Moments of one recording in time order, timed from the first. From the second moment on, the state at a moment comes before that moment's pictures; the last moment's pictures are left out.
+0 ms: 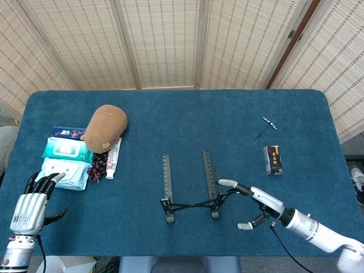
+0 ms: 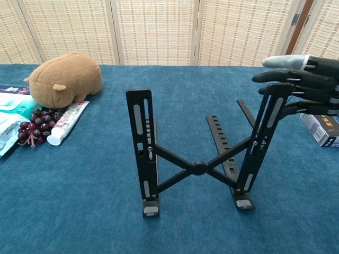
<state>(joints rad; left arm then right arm) -0.10 -1.15 -0.04 -1.83 1.48 1.48 0.25 0.58 -1.23 -0.25 -1.35 -1.97 1.48 1.41</state>
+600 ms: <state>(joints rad) -0.11 -1.16 -0.04 -1.82 1.50 1.48 0.23 0.54 -1.21 -0.28 -1.41 -1.94 1.53 1.29</state>
